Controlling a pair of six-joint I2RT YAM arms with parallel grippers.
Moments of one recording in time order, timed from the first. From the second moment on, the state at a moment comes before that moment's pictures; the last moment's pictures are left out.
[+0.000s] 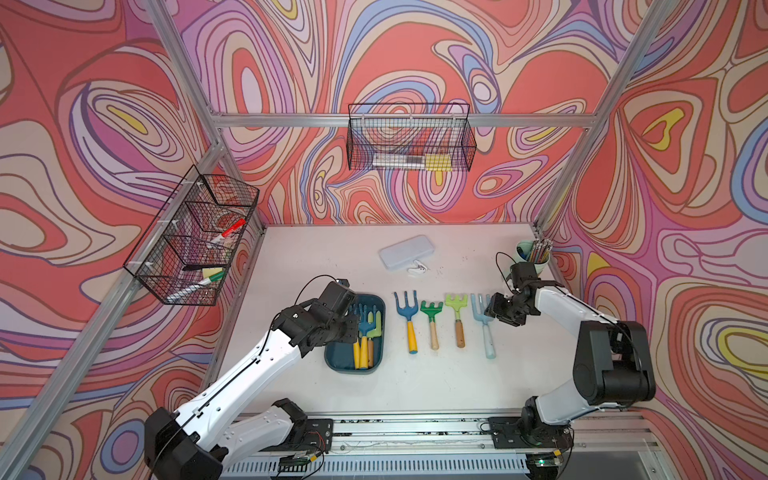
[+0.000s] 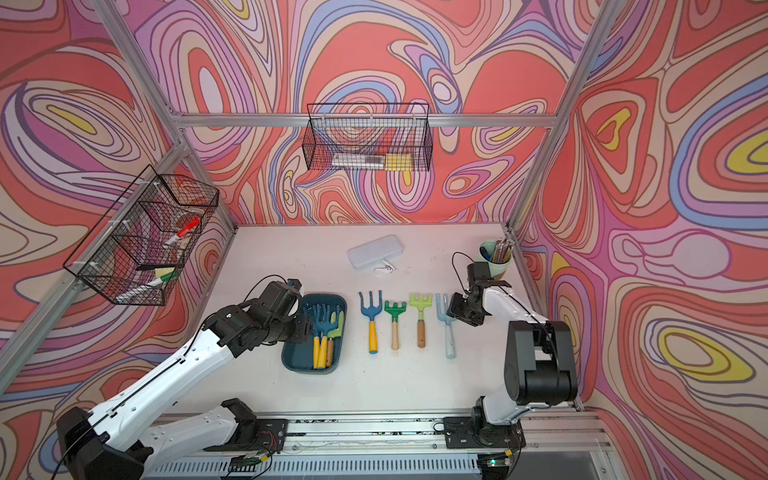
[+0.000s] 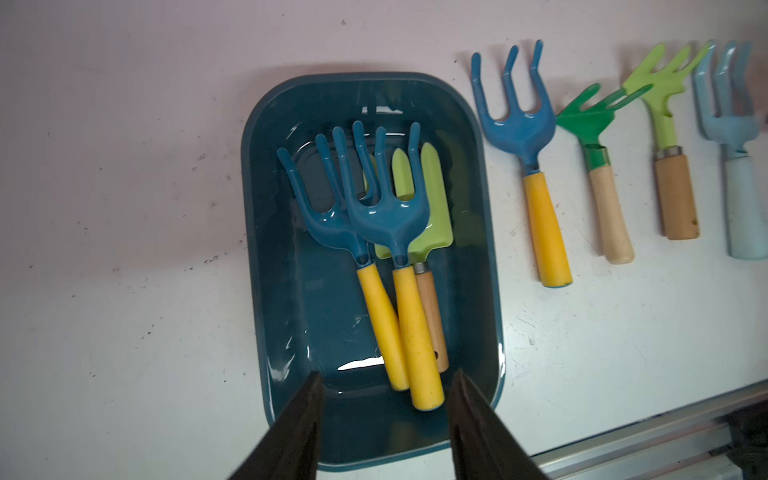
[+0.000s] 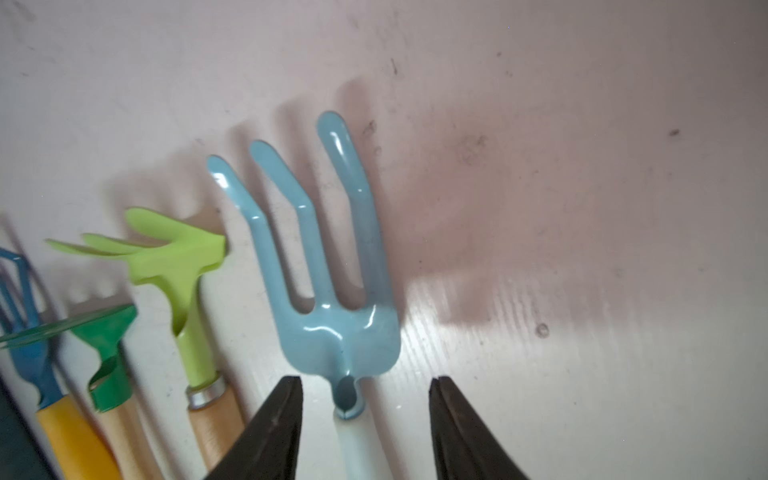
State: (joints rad) left arm -0.60 1.10 0.97 -0.96 -0.13 -0.47; right arm -0.04 1.51 0.93 -0.67 -0.21 0.32
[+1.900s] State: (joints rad) left arm -0.71 1.42 0.84 -0.80 -0.08 -0.76; right arm 0.37 1.40 1.01 -0.68 -0.26 0.47
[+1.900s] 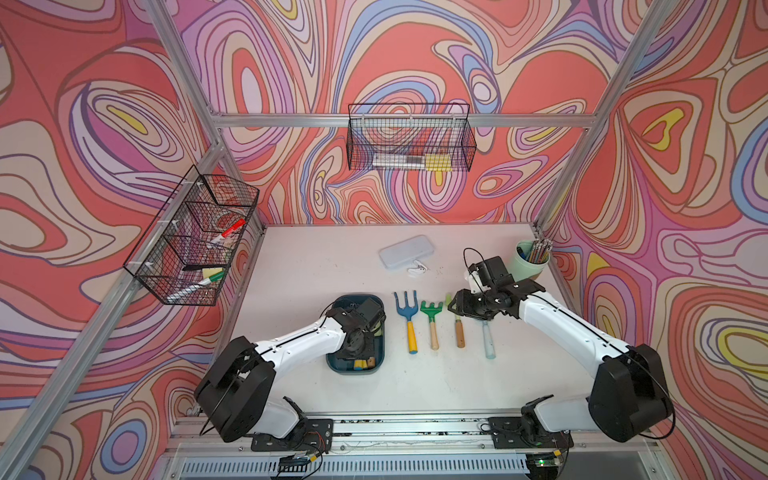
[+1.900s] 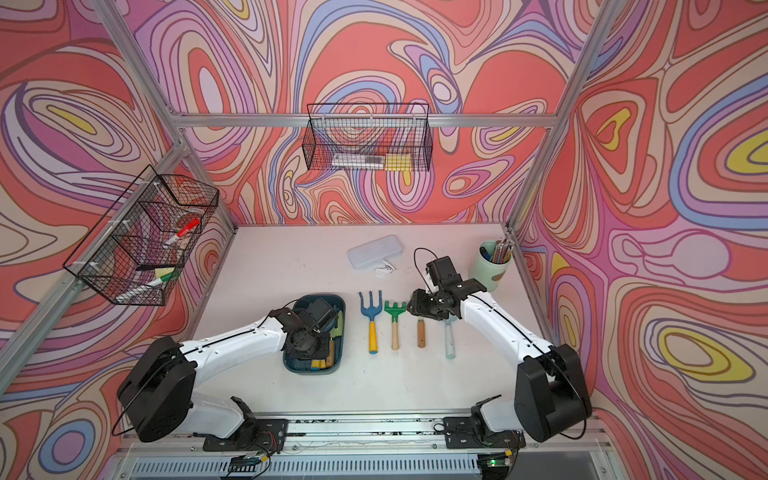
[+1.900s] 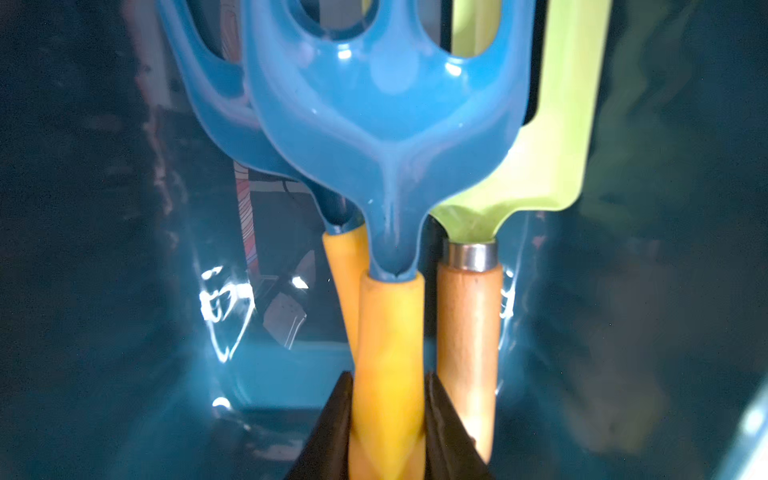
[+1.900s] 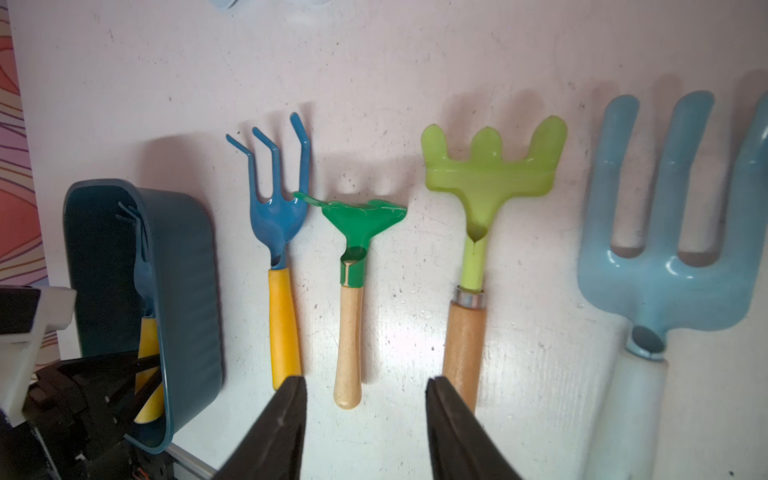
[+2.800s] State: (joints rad) left arm -0.67 1.06 0.96 -0.76 0.11 -0.69; right arm 0.89 1.56 1.04 0.09 -0.23 0.88
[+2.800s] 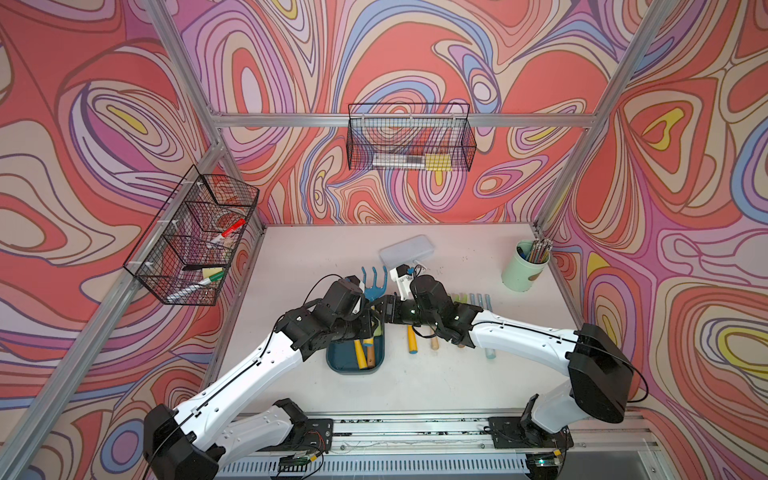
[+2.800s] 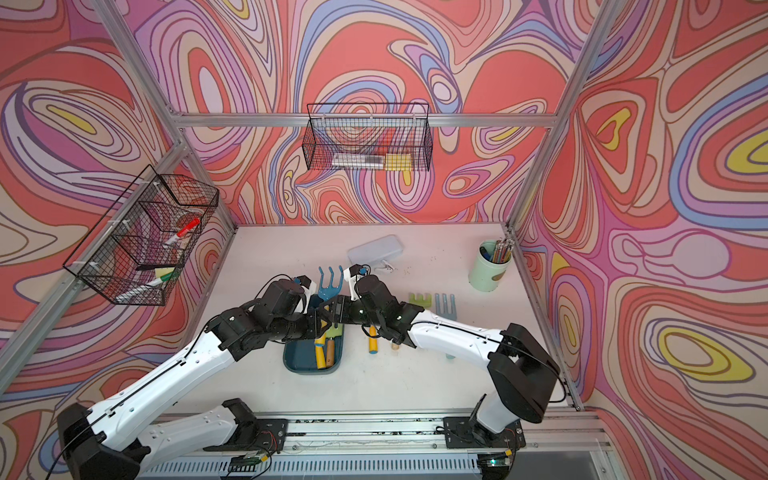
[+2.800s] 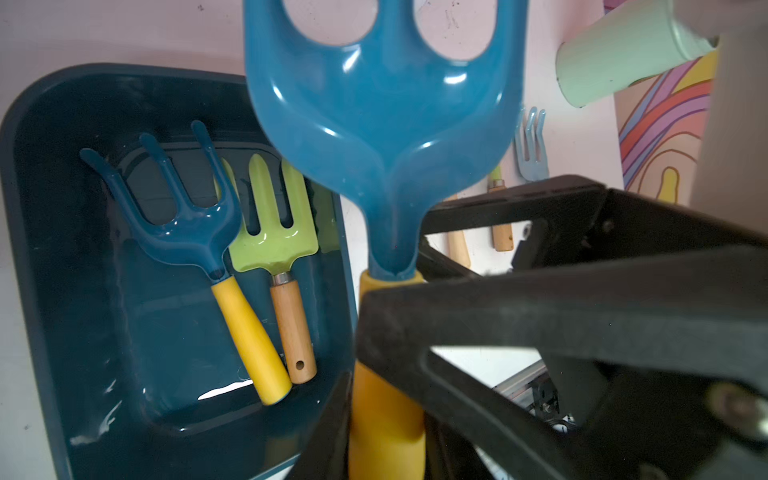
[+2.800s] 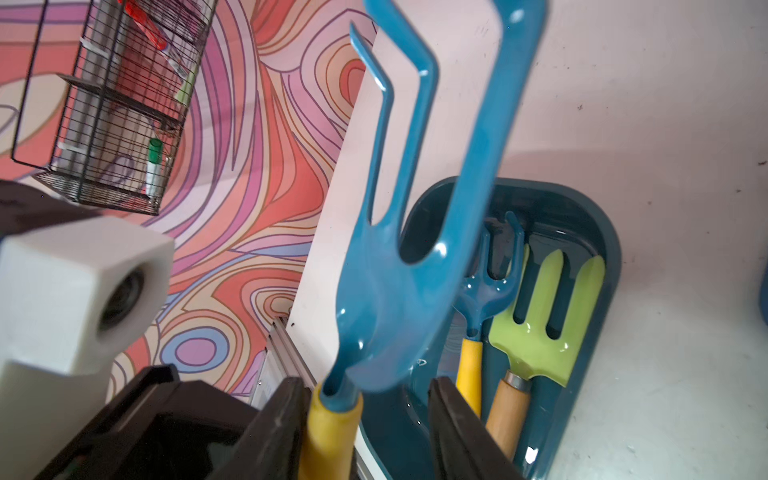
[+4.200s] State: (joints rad) left arm -0.55 1.02 0.84 -0.75 0.05 -0.62; right arm -0.10 1.52 1.11 -0.91 -0.15 0.21
